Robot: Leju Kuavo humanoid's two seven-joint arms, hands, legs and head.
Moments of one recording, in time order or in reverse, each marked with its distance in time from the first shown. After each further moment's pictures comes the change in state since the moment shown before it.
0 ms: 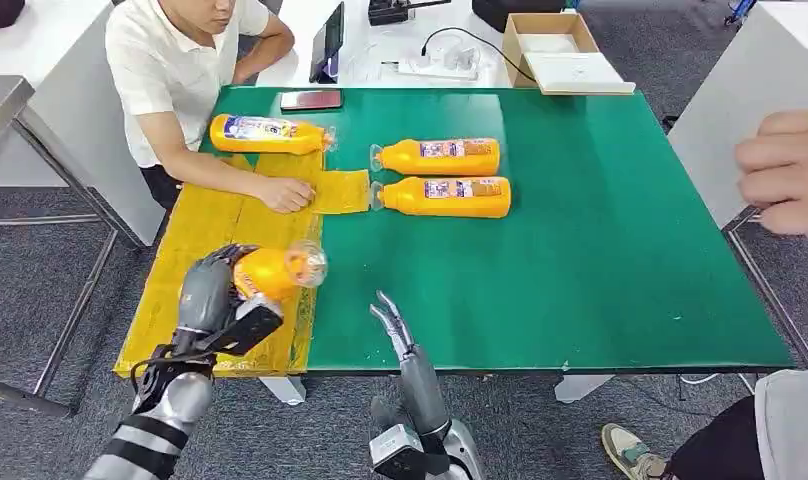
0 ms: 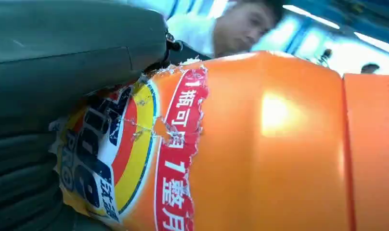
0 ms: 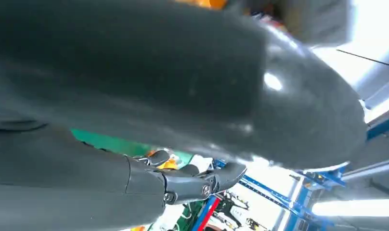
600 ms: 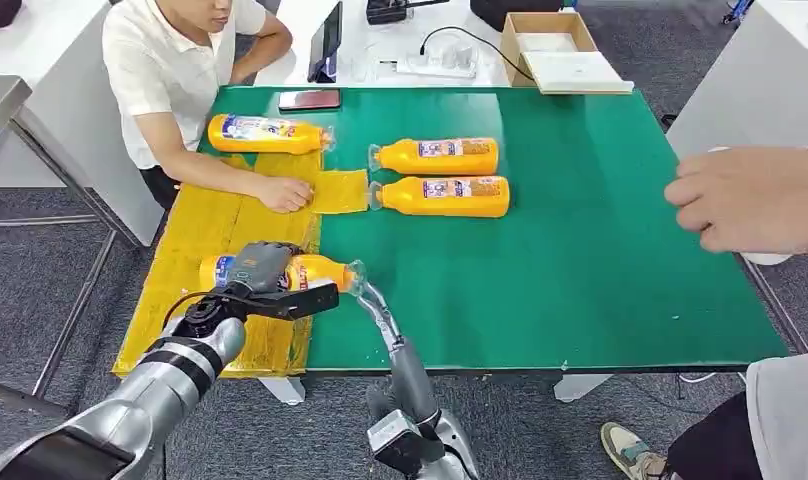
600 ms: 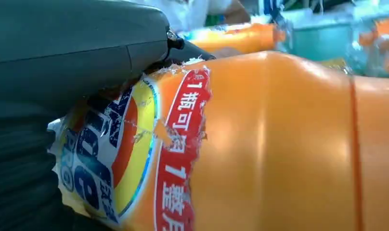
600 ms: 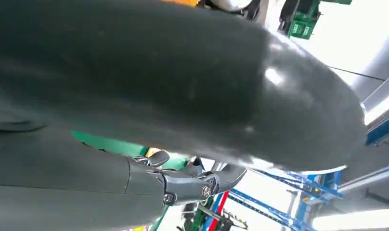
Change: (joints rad) left arm -0.390 -0.074 -0.161 0.644 -0.182 -0.203 0.125; right arm -0.034 0.020 0.011 0.020 -0.051 0.092 0.000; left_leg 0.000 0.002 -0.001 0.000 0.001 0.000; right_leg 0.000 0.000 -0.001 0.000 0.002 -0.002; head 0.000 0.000
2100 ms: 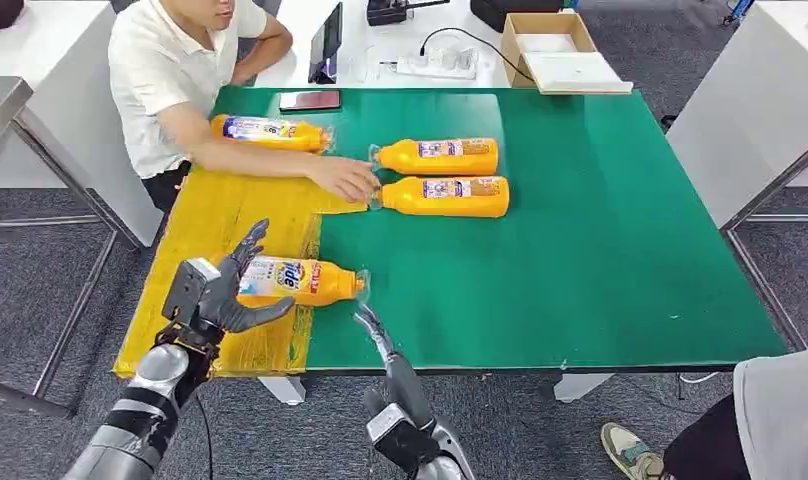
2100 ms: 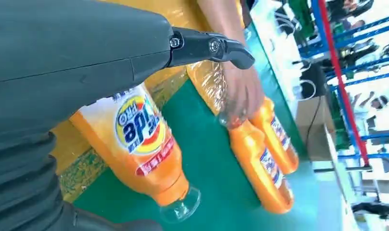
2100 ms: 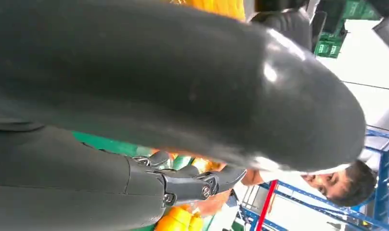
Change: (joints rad) left arm 0.346 0.074 0.271 -0.503 1.009 -0.365 -0.333; right arm -0.024 0.002 0.013 0.157 -0.076 0.038 -0.007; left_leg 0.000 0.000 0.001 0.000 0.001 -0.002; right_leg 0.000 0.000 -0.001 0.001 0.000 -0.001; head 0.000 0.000
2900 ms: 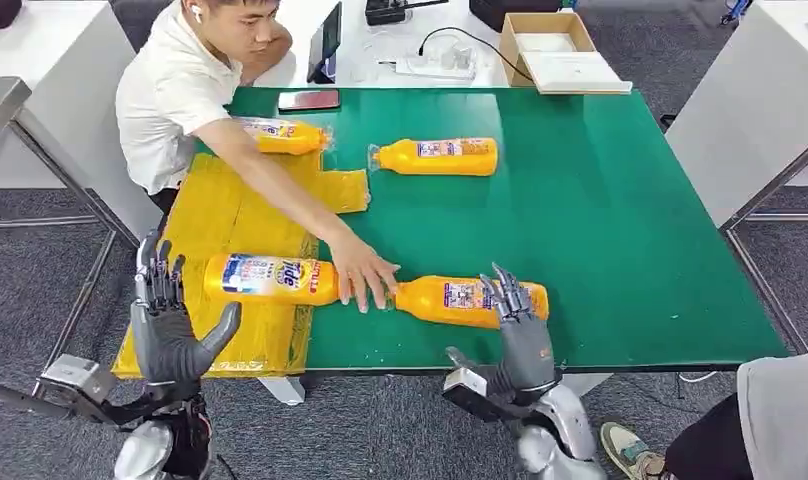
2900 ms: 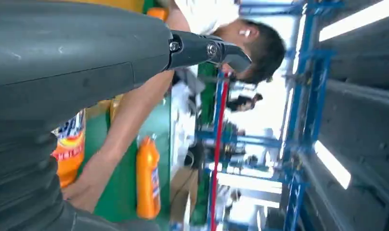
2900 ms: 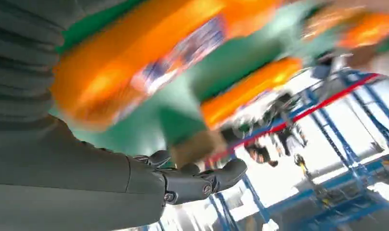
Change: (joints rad) left arm 0.391 -0.161 0.049 -0.583 0.172 0.299 -0.176; right arm -0.032 -0.286 -0.342 -0.123 0.651 -0.299 0.294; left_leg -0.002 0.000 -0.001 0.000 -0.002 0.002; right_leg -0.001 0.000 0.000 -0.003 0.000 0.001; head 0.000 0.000
